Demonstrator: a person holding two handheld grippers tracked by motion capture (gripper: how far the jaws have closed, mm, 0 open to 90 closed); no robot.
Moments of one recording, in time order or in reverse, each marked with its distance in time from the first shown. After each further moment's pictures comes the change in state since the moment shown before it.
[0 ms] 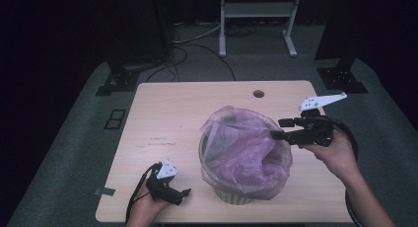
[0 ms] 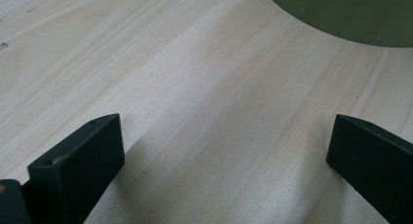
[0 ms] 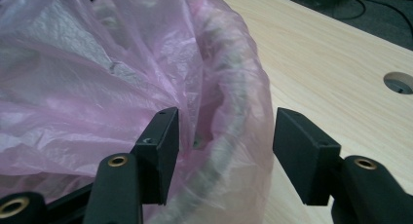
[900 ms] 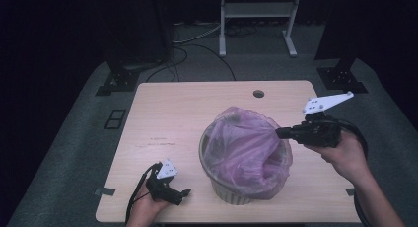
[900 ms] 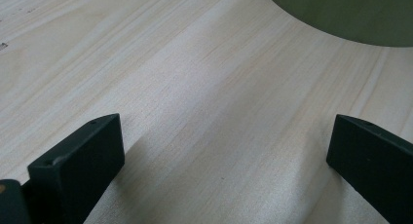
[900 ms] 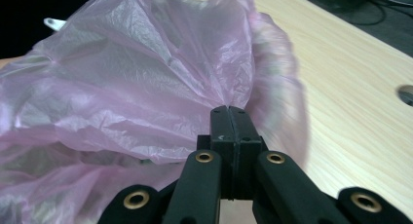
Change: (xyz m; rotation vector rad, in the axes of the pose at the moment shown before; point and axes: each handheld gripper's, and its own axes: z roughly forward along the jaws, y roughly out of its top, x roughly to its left) left arm 0.000 0.000 0.000 -0.001 -0.002 0.001; right arm 0.018 0.008 -0.027 0.035 0.038 -0.095
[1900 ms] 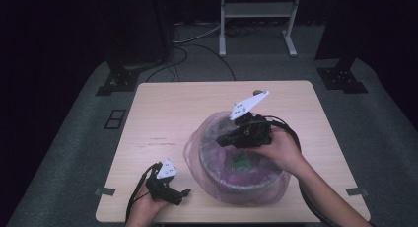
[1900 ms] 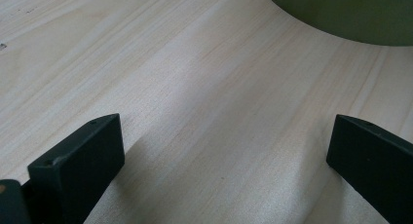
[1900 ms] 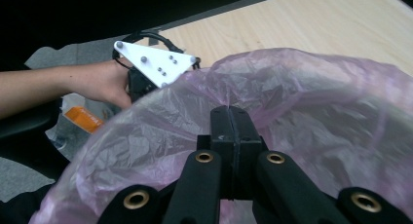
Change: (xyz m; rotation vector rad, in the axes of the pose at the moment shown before) left arm 0.001 0.000 0.000 0.001 -0.004 0.007; right arm 0.067 0.071 0.103 0.078 0.220 -0.159
